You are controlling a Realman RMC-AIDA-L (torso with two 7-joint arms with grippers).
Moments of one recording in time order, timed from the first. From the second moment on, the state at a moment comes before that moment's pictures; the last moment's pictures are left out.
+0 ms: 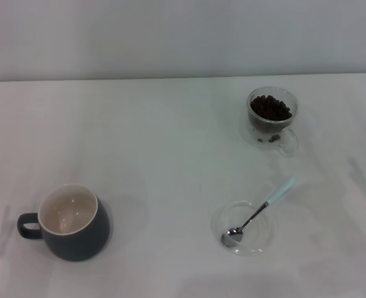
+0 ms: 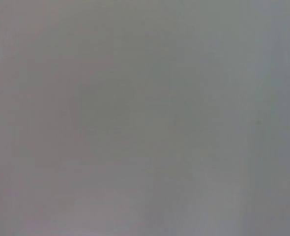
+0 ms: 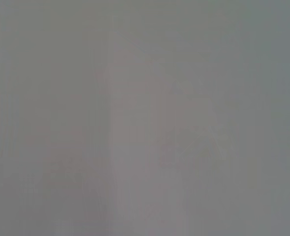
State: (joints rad) left arm -0.10 -2.08 2.83 0.22 -1.31 1.56 -0.17; right arm 0.26 2.01 -0.89 0.09 -0.68 -1.67 0.35
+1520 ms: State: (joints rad) left arm -0.07 -2.09 2.84 0.09 -0.97 1.41 -0.17; right arm 0.29 2.01 -0.90 0.06 -0.68 -1.64 0.35
